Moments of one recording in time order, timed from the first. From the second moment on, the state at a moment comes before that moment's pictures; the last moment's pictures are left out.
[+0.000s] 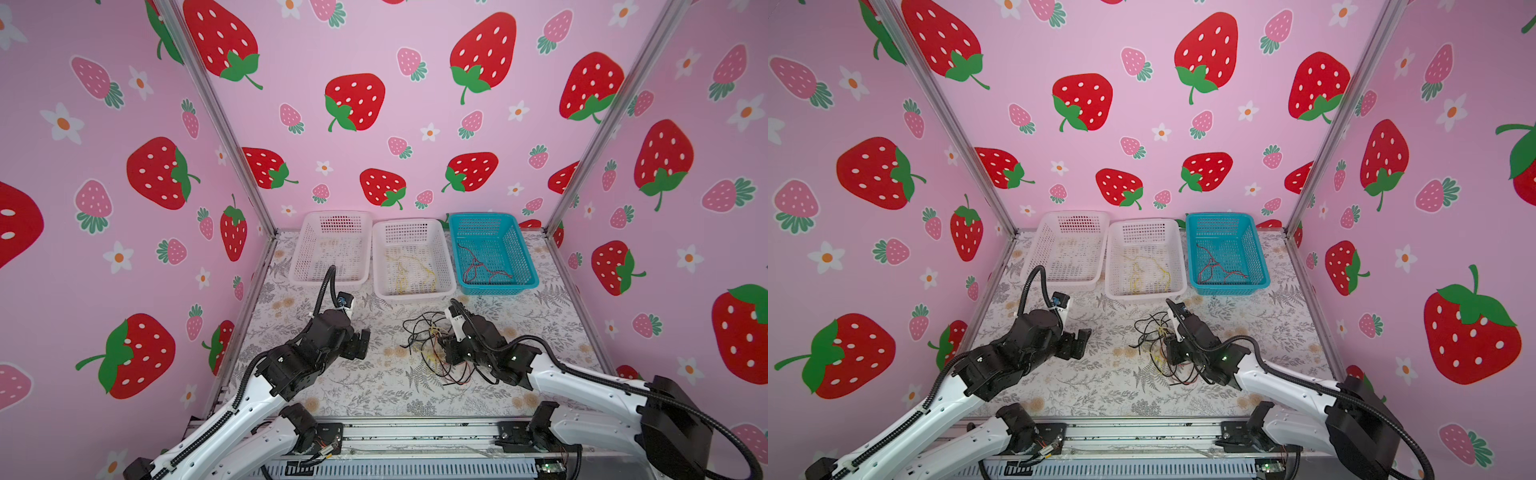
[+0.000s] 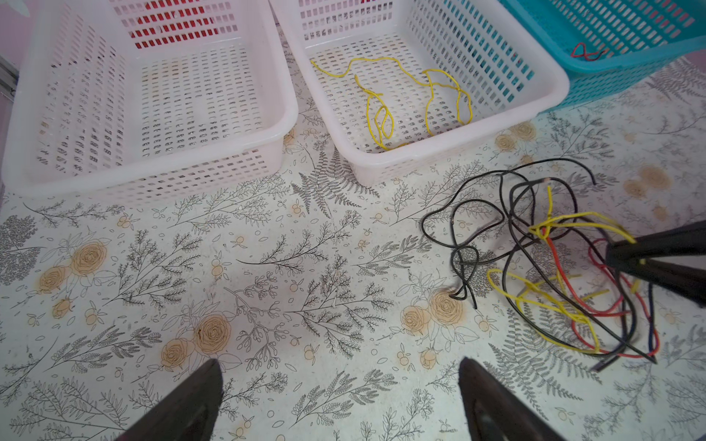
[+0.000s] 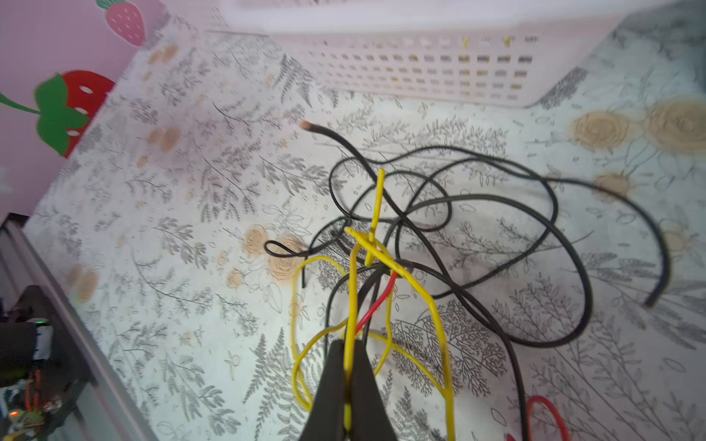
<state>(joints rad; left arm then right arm) -0.69 0.77 0.76 -0.73 -0.28 -0.26 0.96 1.09 0.54 -0.09 0.02 0.47</state>
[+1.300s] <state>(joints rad) -0.87 0.76 0.44 0.00 0.33 -0.68 0.94 0.80 0.55 0.23 -0.35 0.38</state>
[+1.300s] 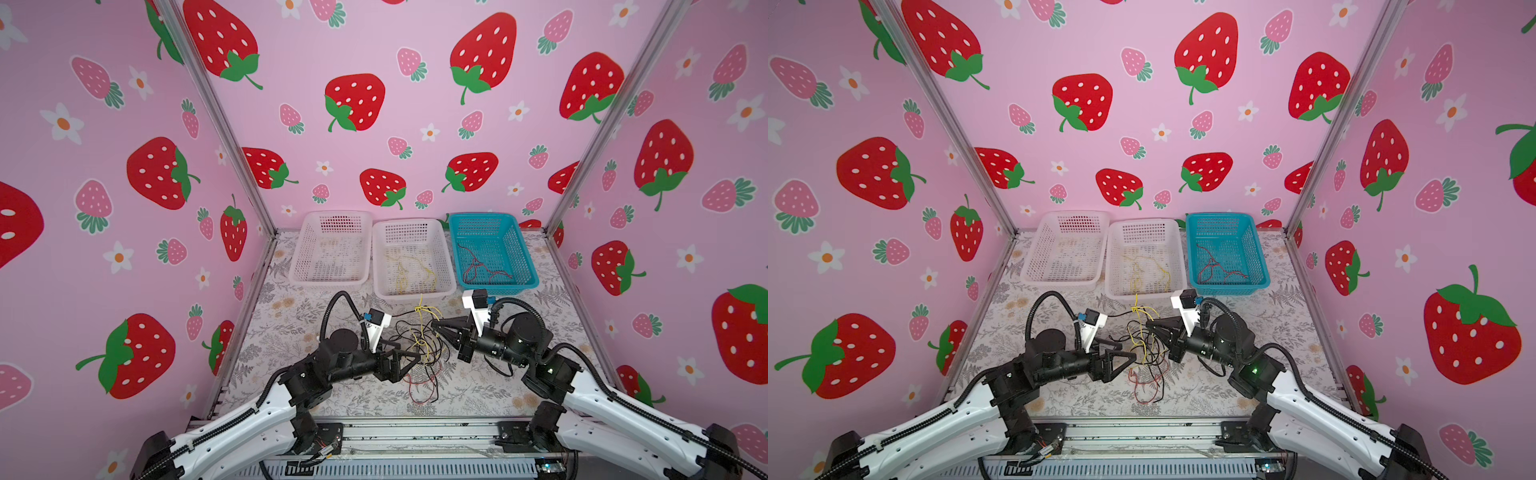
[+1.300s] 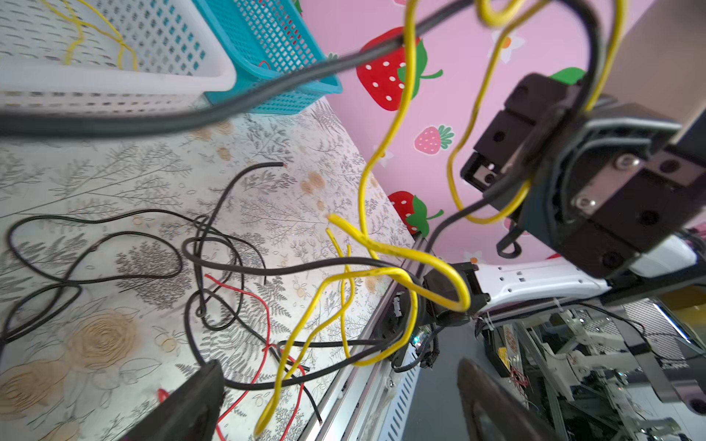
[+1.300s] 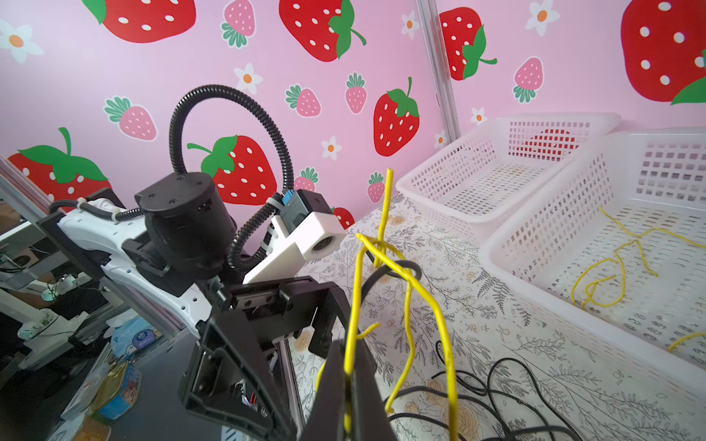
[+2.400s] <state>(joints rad) -0.89 0.78 0.37 0.11 0.26 -0.63 0.93 0.75 0.51 0.28 -0.37 0.43</state>
